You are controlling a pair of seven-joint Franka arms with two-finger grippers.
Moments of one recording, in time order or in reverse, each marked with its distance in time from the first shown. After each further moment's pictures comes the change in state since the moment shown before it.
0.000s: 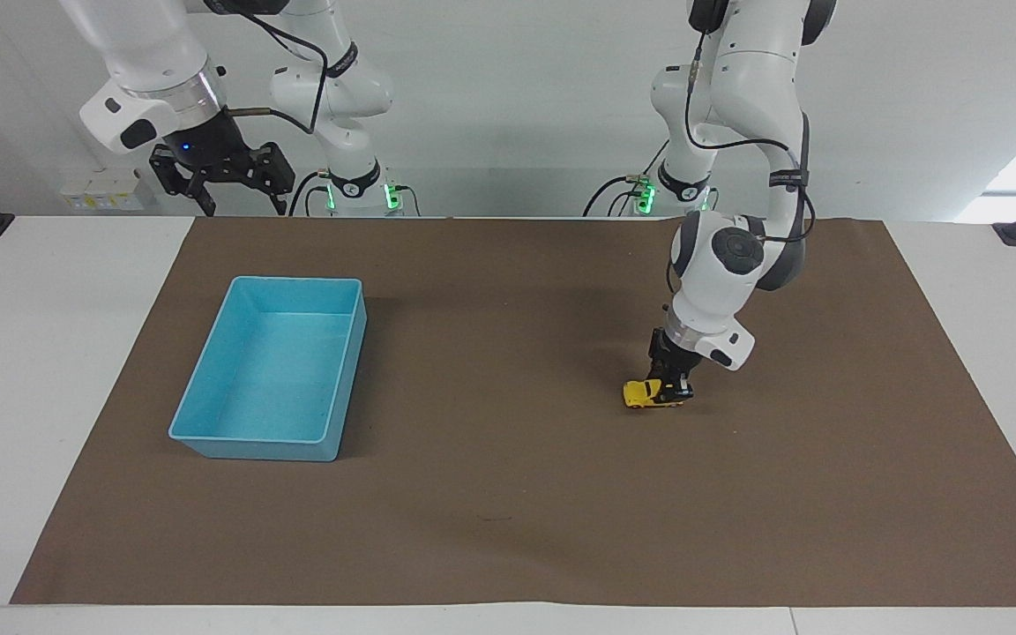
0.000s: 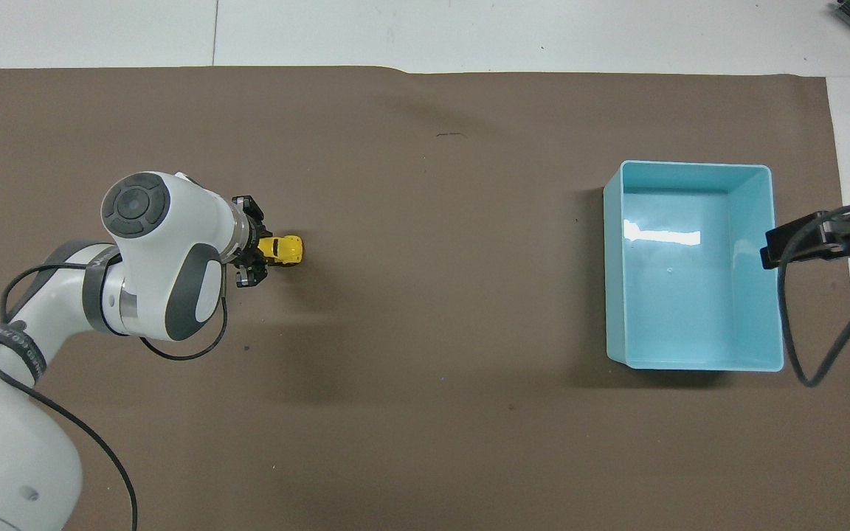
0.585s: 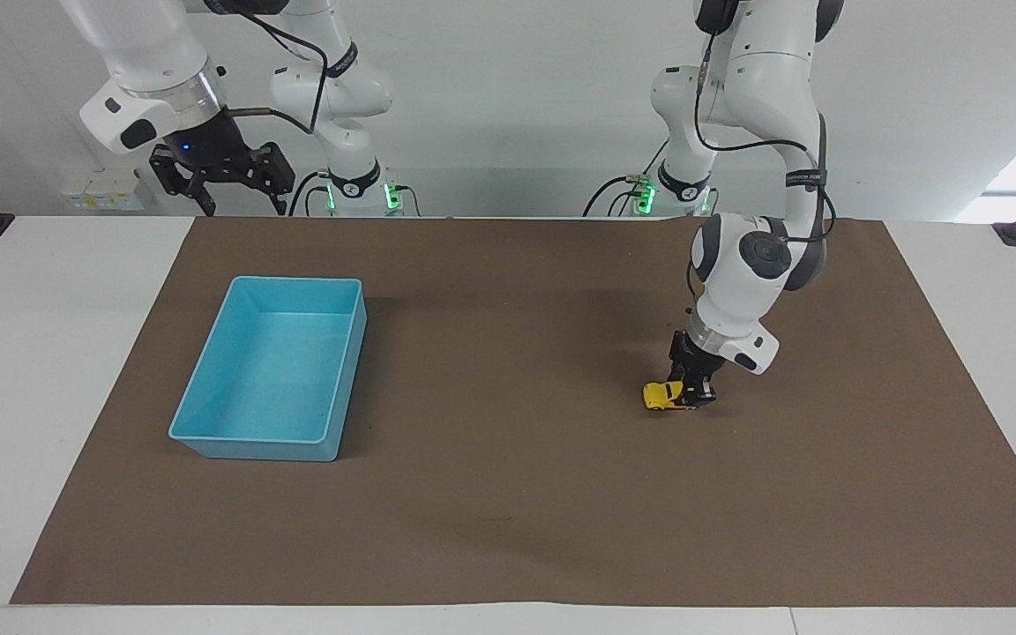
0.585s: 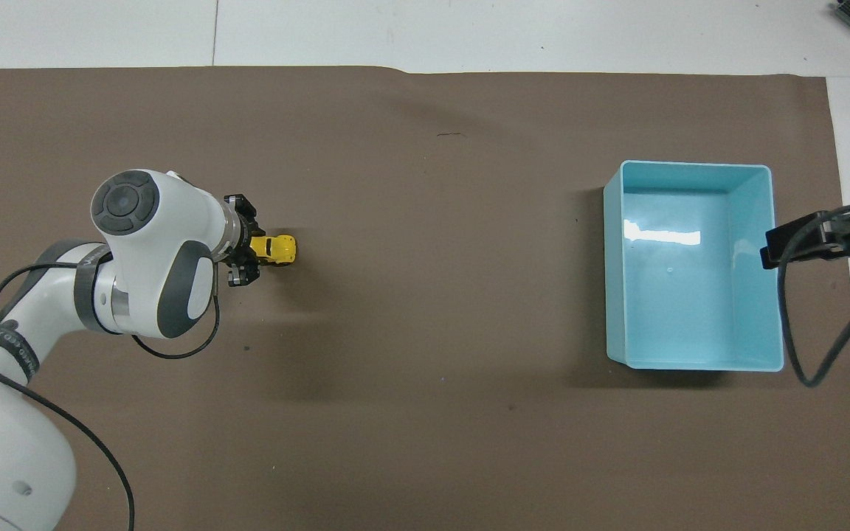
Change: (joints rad) left arm 0.013 0.010 0.005 0.002 0.001 -0.003 0.010; right arm 0.000 0.000 0.000 0.000 0.000 0.000 0.000
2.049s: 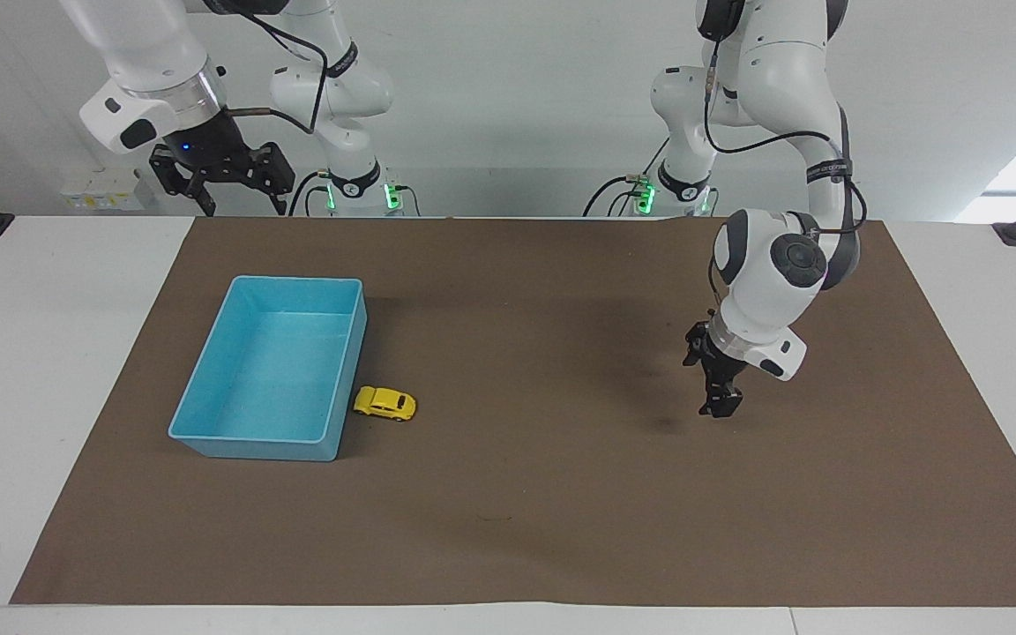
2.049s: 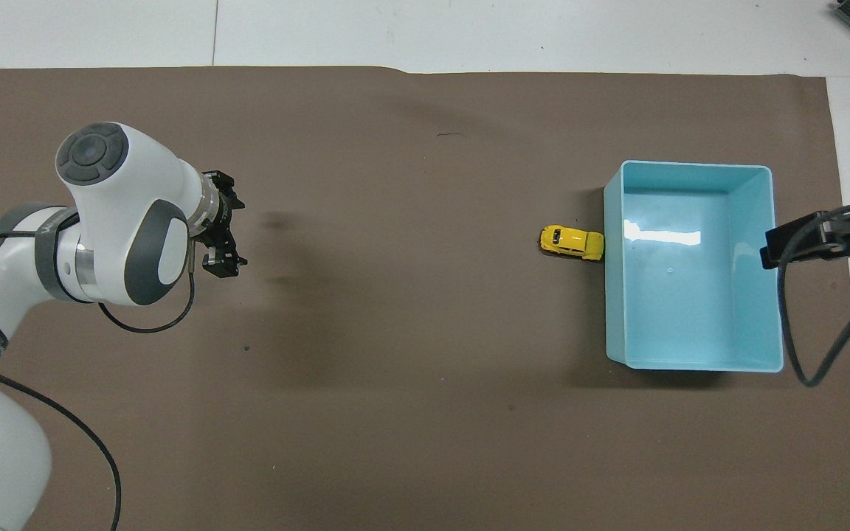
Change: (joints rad) left arm 0.015 0.016 0.019 0.151 0.000 -0.204 0.007; right arm 0.000 0.000 0.000 0.000 0.000 0.000 0.000
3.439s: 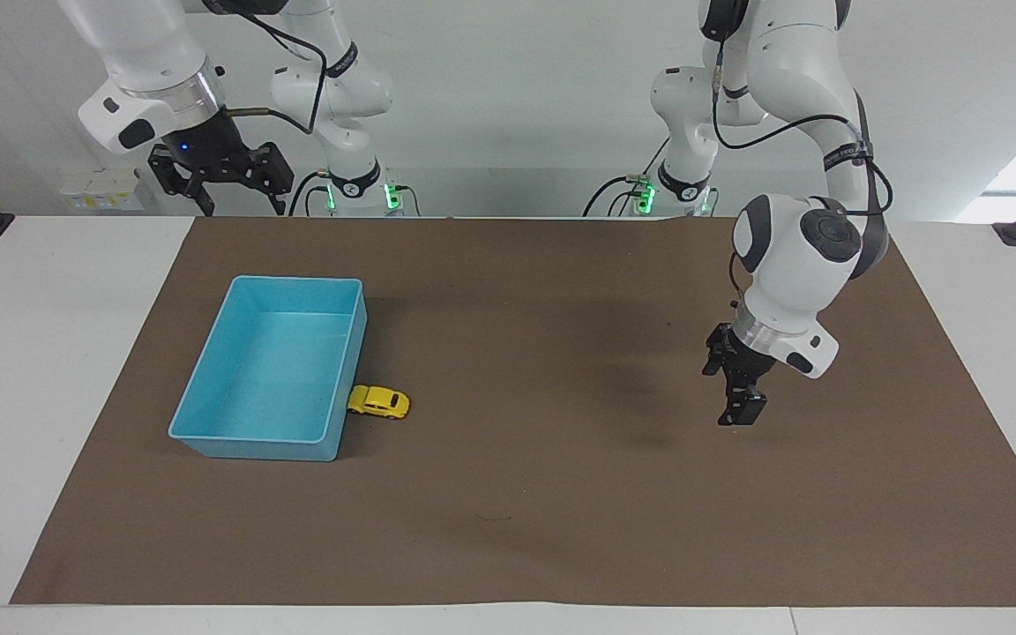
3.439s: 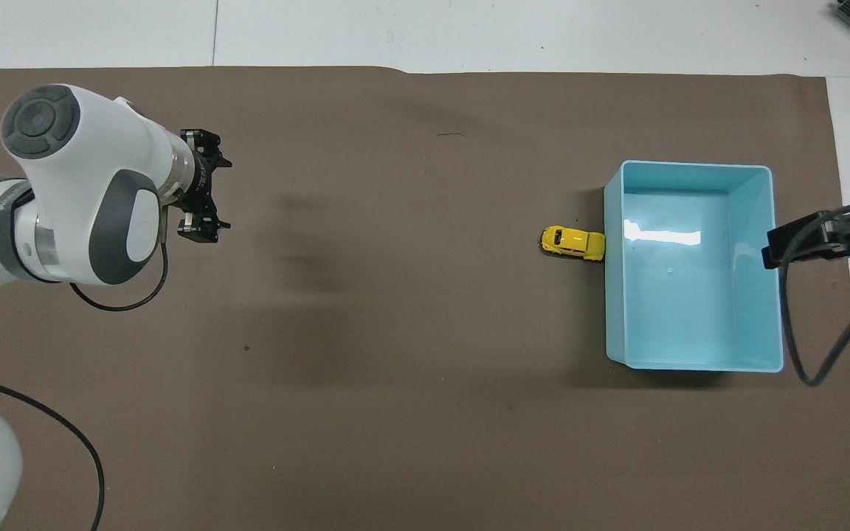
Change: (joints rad) left arm 0.020 -0.010 0.000 0.128 0.003 -0.003 0.182; right arm -0.001 -0.001 -0.002 0.000 0.000 0.000 0.000
